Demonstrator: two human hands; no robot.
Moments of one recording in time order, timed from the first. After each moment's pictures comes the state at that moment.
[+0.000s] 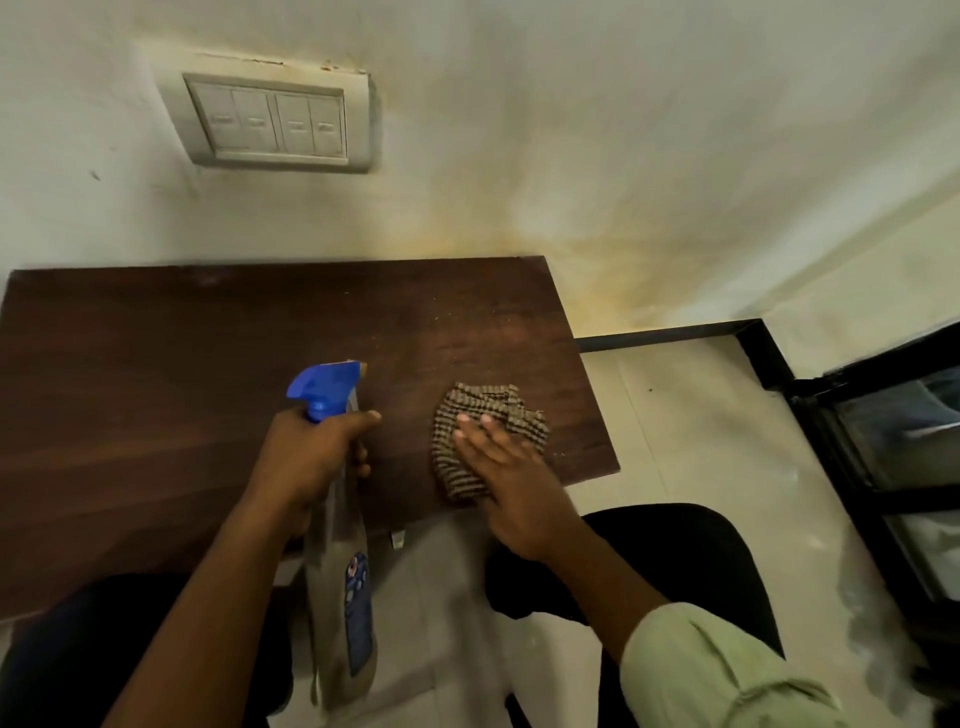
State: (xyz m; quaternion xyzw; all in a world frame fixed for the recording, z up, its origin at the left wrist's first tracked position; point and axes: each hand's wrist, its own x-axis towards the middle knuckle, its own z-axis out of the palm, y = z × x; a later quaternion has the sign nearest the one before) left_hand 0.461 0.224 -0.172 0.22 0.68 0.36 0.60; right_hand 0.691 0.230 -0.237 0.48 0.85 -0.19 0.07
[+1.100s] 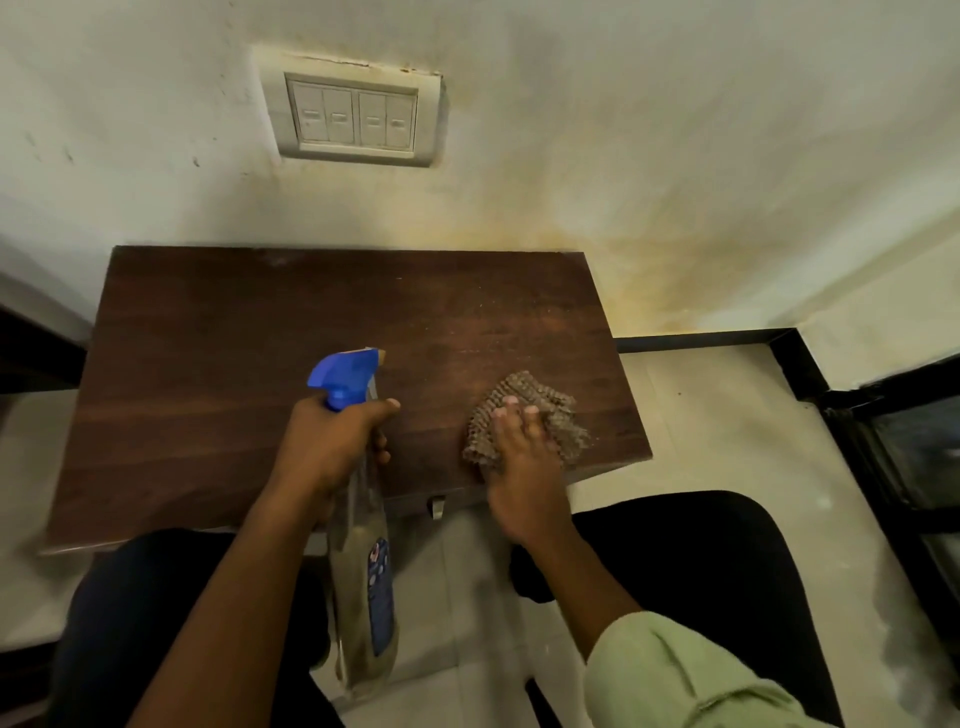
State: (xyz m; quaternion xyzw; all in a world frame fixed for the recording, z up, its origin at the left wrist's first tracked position) left_hand 0.438 0.185 -0.162 0.22 0.68 0.40 0.57; right_hand 0.642 0.198 -0.242 0.63 0.75 -0.20 0.00
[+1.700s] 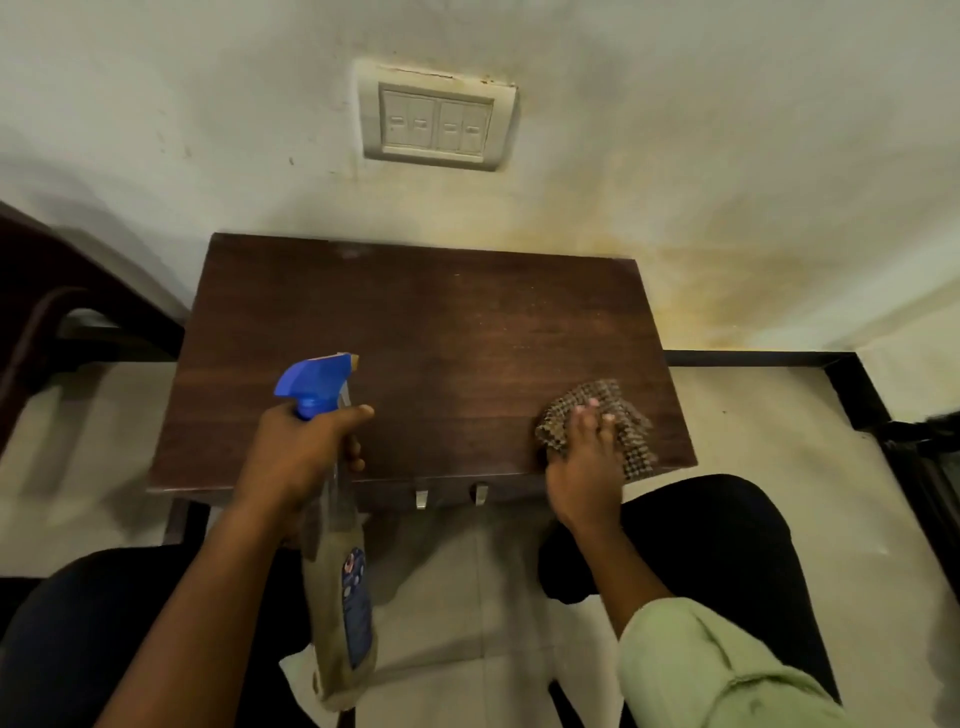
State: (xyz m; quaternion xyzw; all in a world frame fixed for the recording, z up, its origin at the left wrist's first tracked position) left_hand 0.387 0.134 -0.145 0.20 0.73 0.39 0.52; right_hand 0.643 0.198 -0.240 0.72 0.68 -0.15 0.00
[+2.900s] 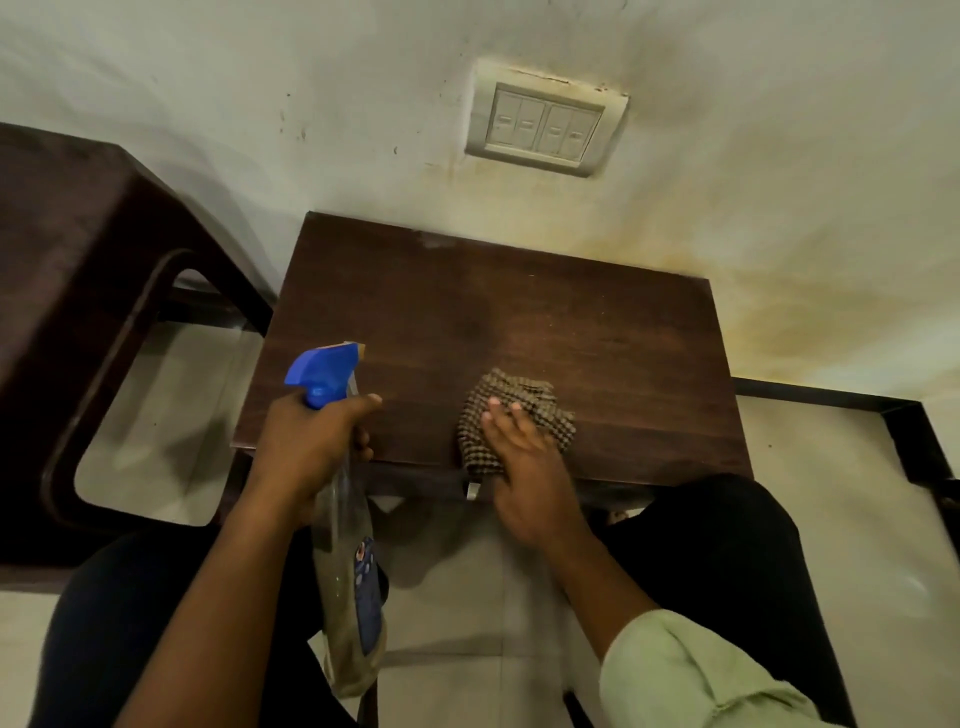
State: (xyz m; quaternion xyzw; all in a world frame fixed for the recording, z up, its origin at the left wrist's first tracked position) left_hand 0.347 0.100 -0.142 0.14 0.75 0.43 0.48; right_hand 0.557 0.165 -0.244 0.46 0.86 -0.23 -0.01
